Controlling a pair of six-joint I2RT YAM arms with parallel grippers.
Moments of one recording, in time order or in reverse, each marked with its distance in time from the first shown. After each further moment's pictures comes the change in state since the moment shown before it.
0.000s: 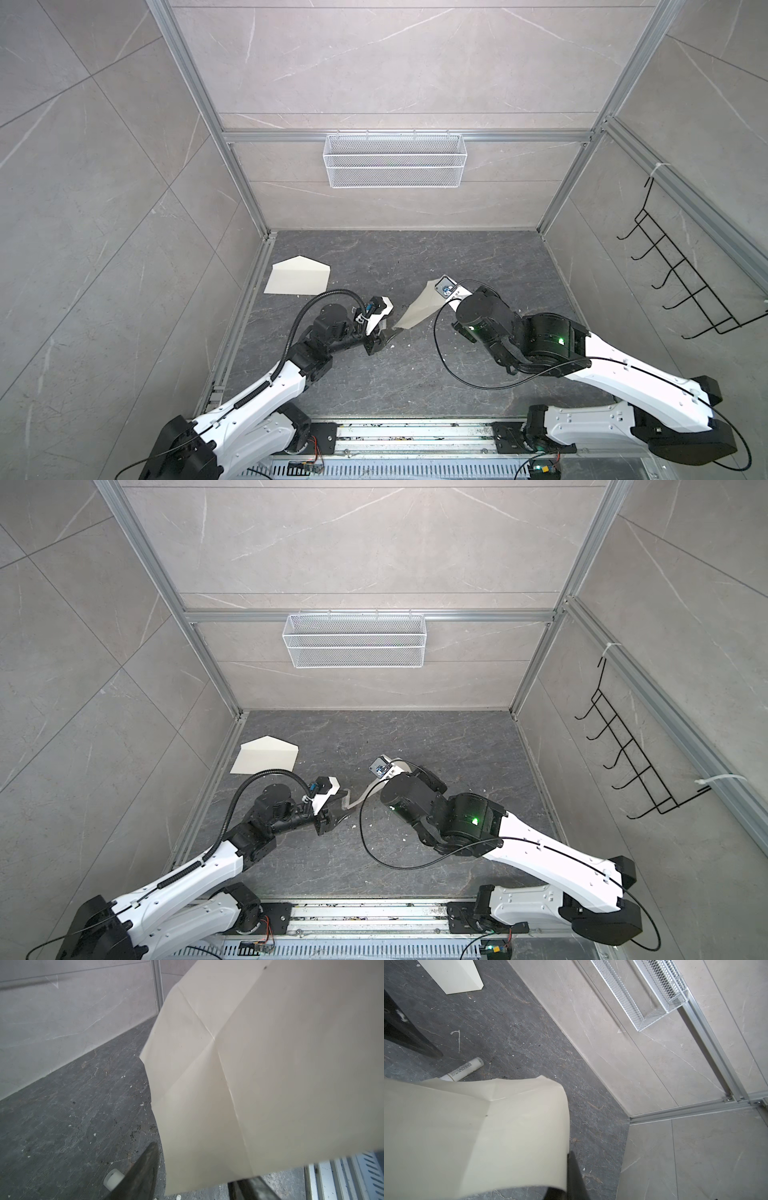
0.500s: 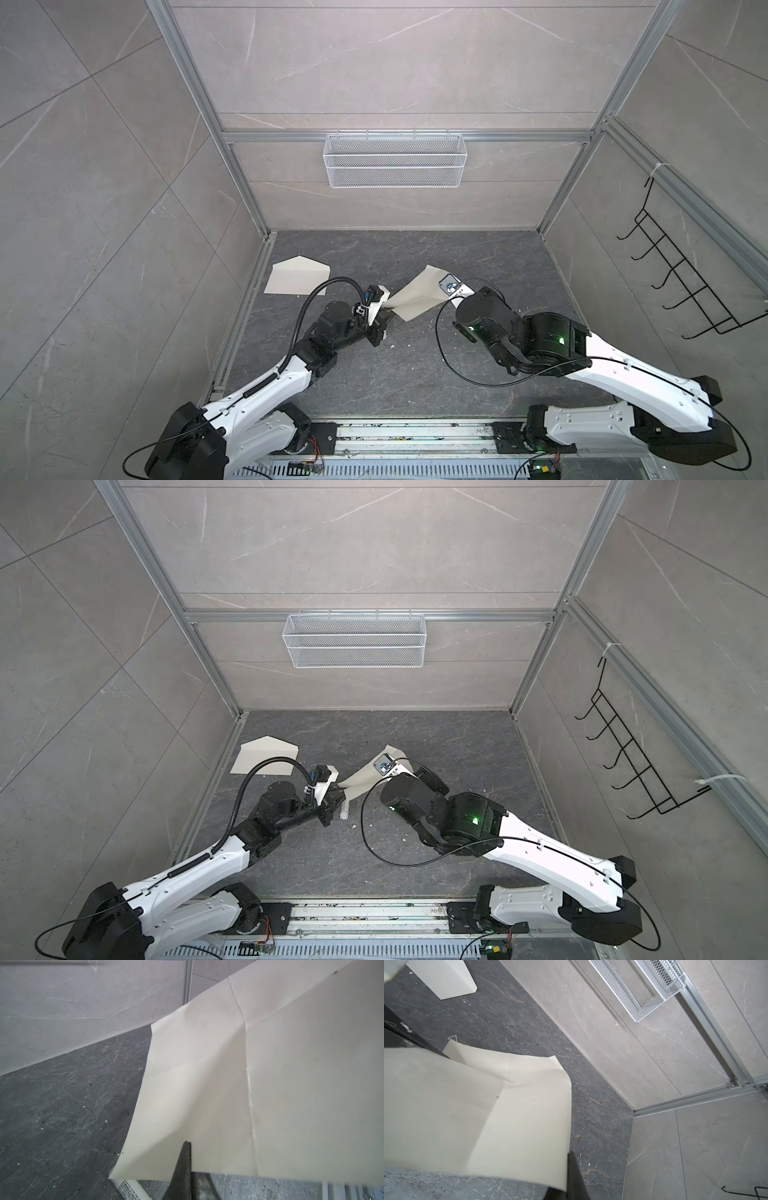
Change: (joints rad) left arm -0.006 0.042 0.013 0.085 -0.141 -0.193; right arm 0.000 0.003 0.006 -0.025 0.033 0.077
